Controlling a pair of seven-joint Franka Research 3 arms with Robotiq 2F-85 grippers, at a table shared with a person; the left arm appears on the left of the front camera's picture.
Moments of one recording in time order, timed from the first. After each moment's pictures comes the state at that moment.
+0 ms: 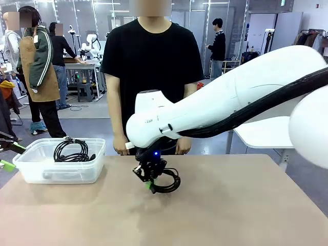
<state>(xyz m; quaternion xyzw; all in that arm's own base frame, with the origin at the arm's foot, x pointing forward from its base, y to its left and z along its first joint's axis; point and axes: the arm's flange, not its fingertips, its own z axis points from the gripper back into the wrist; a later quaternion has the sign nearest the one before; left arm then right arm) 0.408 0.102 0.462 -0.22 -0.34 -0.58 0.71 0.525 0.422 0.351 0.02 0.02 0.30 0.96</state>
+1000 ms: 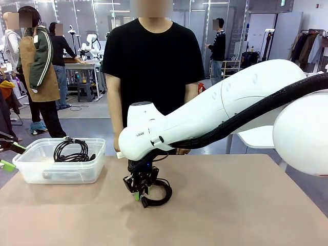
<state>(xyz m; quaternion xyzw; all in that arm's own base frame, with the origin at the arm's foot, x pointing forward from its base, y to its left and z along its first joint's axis) 0.408 0.102 0.462 -0.22 -0.34 -0.58 0.71 0.515 0.445 0.320 0.03 0.02 0.31 0.95</state>
